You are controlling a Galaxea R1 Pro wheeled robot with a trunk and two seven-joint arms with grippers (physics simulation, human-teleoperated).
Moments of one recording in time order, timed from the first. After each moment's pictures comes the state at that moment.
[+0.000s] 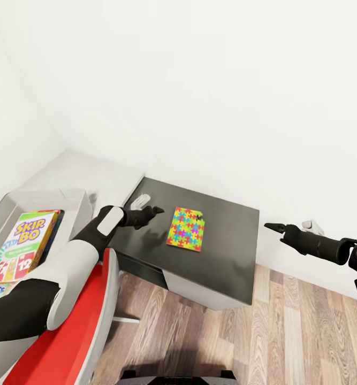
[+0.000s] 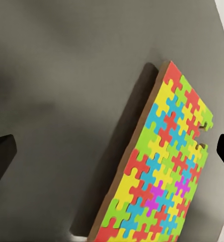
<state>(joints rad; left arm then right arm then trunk) -1.19 -0.02 -0.17 -0.49 0.90 0.68 0.02 -0.57 -0.39 -0.21 -1.53 -1.29 1.04 -0.27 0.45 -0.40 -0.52</state>
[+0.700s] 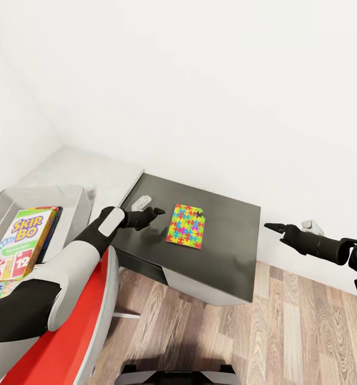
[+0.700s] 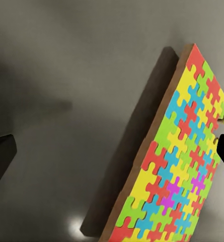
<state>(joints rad) -1.18 -0.03 -0.18 -0.48 0.90 0.68 0.01 -0.57 -0.39 -0.21 -1.53 -1.29 1.04 -0.27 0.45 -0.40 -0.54</state>
